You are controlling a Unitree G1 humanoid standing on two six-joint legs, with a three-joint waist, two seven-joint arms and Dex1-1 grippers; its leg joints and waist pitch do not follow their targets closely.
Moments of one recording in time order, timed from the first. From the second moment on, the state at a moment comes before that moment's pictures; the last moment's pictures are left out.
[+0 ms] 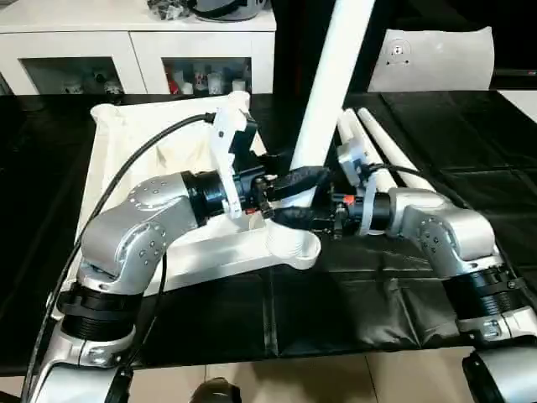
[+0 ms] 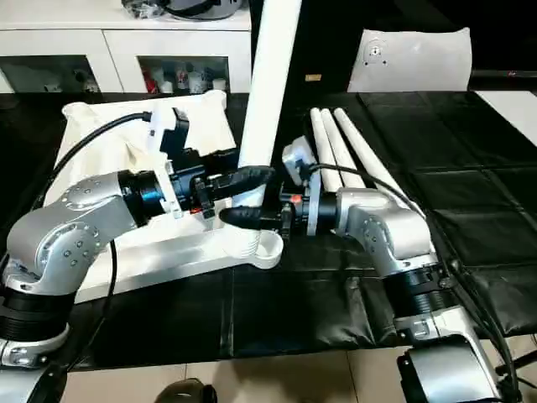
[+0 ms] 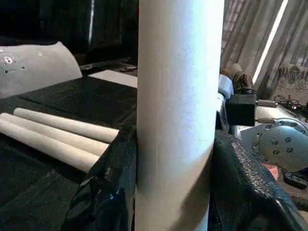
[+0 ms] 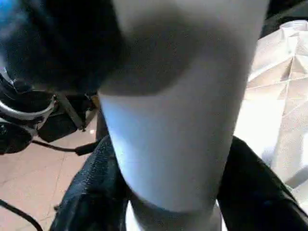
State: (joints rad) left arm -0.56 0.31 -0.10 -0.18 -0.60 0.70 -0.72; right arm -0.62 -0.37 0.17 0.23 0.52 0.62 1.18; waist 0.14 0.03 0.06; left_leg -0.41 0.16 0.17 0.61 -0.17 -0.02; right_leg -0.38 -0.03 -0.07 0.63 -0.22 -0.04
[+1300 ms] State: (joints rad) left arm -0.47 0.22 0.06 -0.23 -0.83 0.78 -0.73; right arm -0.45 -0.22 0.08 0.05 0.56 0.60 0.96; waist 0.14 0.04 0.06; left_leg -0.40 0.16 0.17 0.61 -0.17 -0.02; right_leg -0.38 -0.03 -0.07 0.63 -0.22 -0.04
